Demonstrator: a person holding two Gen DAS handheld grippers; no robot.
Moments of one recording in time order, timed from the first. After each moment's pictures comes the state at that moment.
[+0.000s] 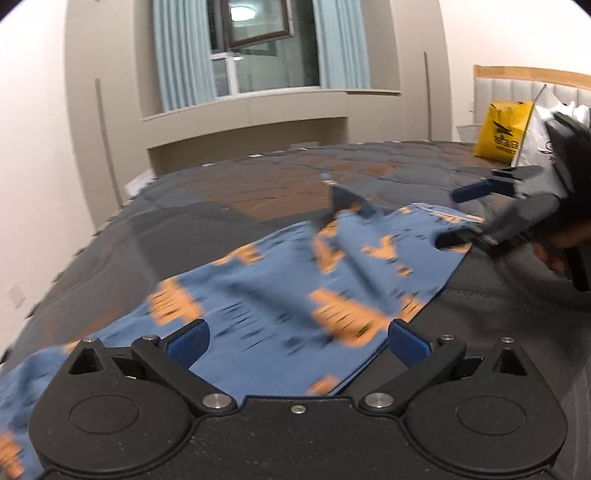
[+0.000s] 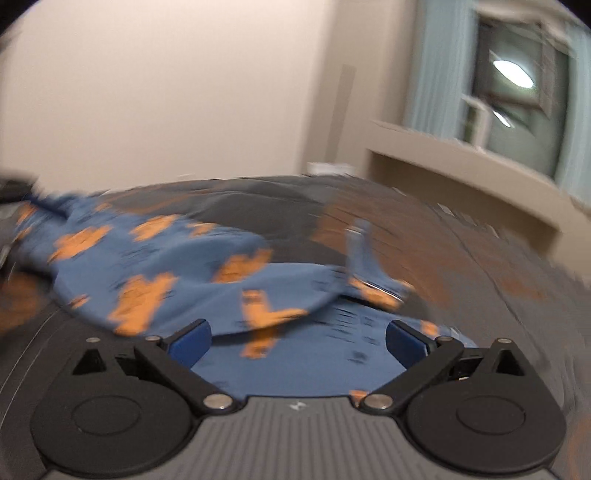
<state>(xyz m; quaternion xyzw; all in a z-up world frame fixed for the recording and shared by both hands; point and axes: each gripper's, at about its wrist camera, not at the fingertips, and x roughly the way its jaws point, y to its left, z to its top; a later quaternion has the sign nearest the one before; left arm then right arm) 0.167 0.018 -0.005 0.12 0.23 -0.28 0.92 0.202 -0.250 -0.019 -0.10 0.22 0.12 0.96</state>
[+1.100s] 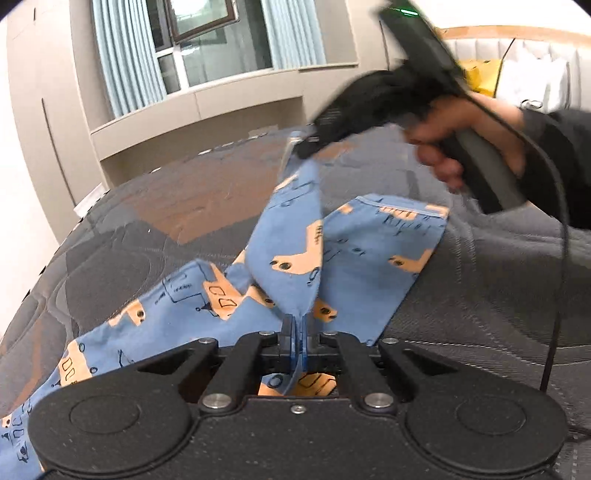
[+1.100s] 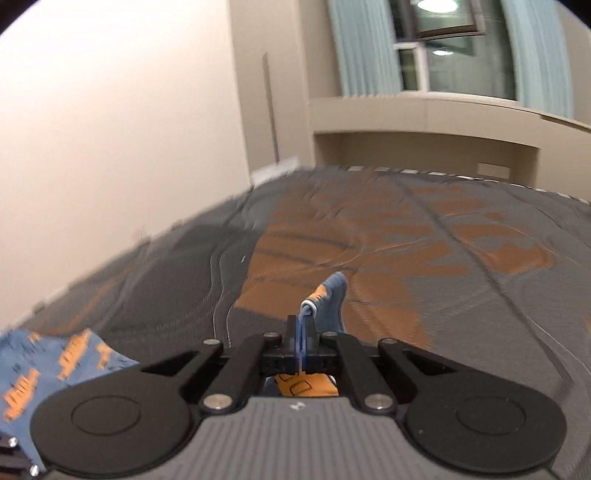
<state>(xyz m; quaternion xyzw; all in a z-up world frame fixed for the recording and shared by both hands) 0.181 -0.094 -0.010 0.19 0.24 -0.32 0.90 0.319 -0.335 0.025 0.06 0.24 0.09 0.97</state>
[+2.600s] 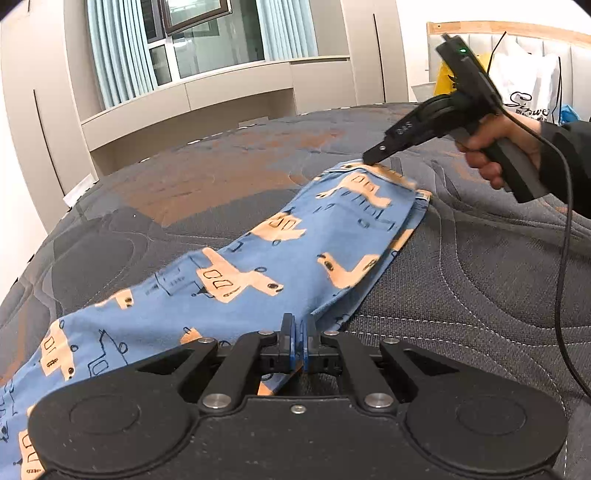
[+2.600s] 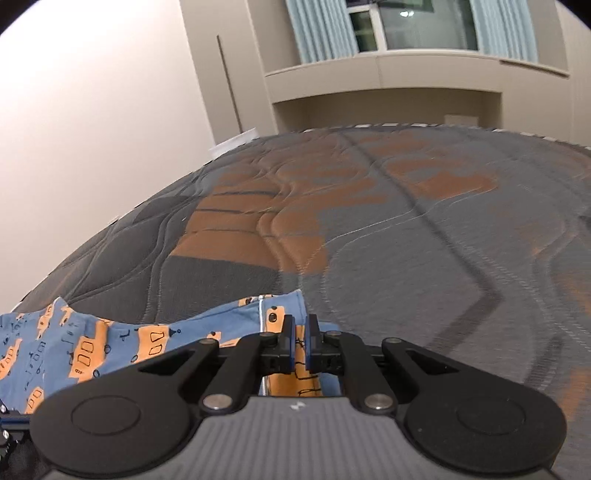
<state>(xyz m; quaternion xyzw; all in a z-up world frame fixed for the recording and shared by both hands) 0.174 -0.097 -0.026 0.18 0.26 -0.33 0.89 0.284 -0.438 -0.015 0.09 0.30 0.06 0.95</state>
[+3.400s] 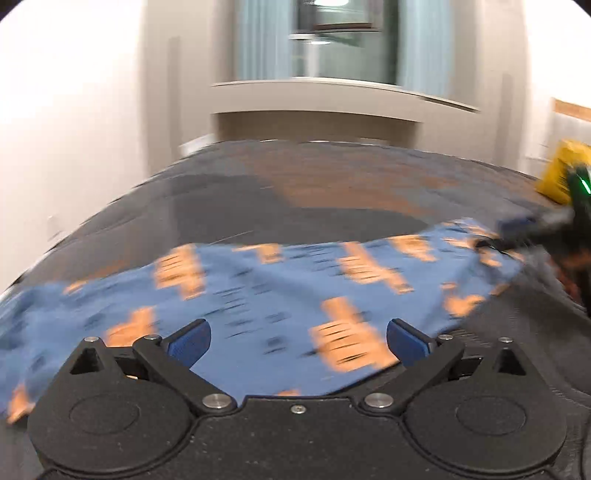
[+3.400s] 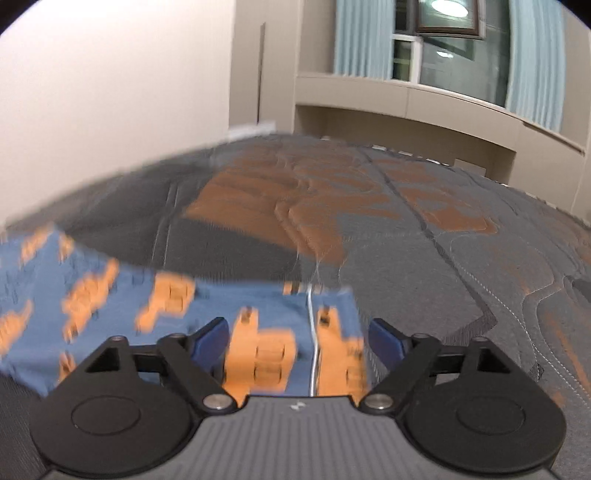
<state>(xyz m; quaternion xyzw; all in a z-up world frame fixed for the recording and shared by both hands) 0.159 -0.001 -0.009 0.03 0.27 -0.15 0.95 0.269 -0.381 -0.036 -0.06 0.29 0.05 0.95</state>
